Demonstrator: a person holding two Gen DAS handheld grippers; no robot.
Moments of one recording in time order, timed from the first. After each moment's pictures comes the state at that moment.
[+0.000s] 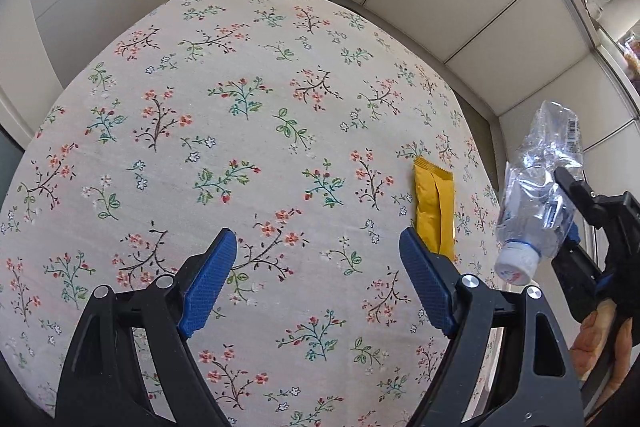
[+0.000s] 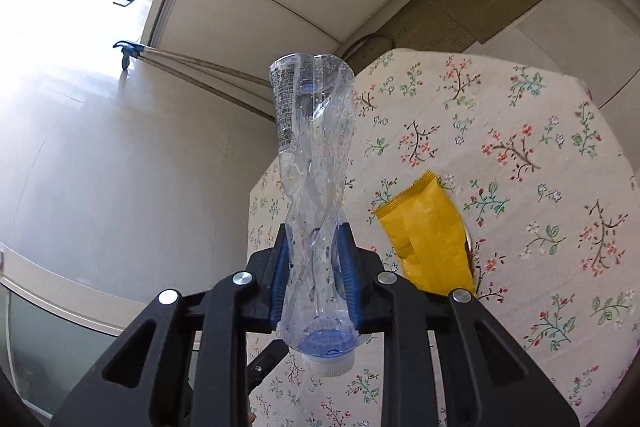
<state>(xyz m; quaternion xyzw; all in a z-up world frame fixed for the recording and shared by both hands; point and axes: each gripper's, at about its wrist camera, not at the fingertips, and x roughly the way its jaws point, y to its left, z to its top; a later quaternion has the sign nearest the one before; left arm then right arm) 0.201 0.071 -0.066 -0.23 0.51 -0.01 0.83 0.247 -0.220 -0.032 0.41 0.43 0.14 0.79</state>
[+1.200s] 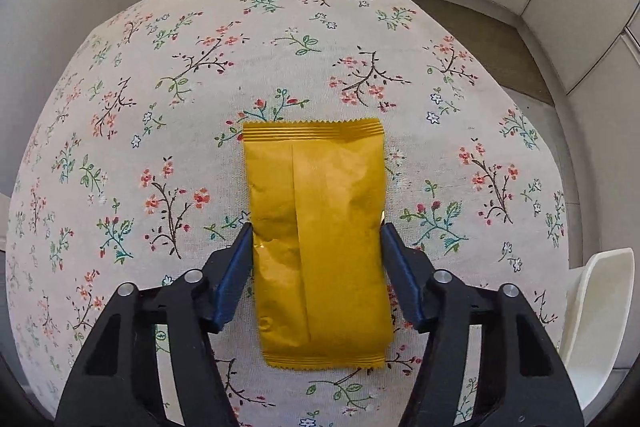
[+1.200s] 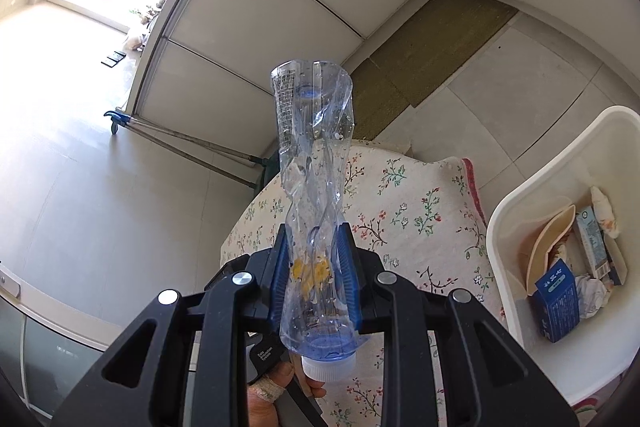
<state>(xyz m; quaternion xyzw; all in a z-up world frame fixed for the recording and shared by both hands) 0.304 -0.124 -0.134 -0.01 0.56 0.02 0.83 0.195 -0.372 -0.017 0.43 0.38 0.07 0.82</state>
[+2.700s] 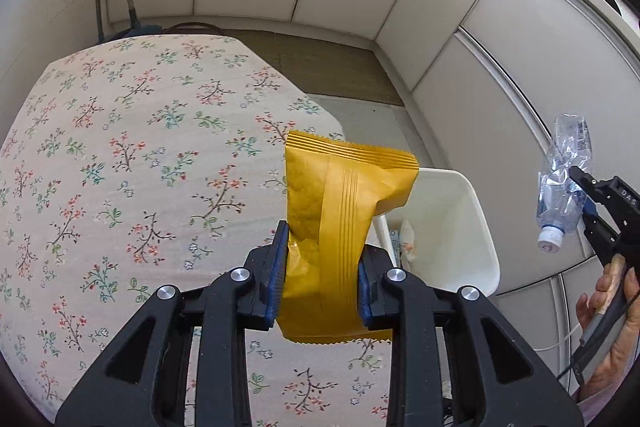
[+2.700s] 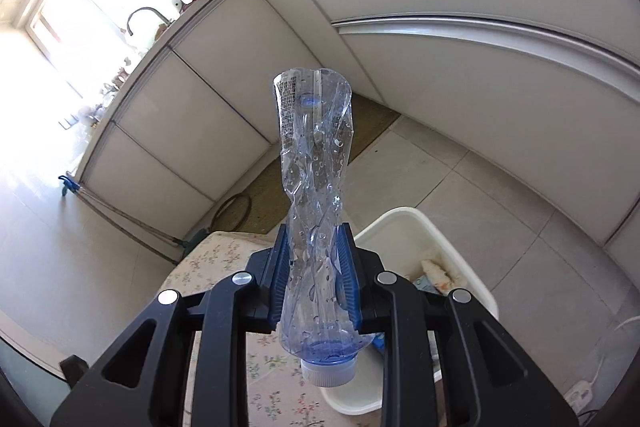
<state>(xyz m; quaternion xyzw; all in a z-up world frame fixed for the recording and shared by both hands) 0.138 -0.162 -0.014 -0.07 0.48 -0.19 0.85 0.041 -0.510 0.027 0.36 0.29 -0.13 0.88</state>
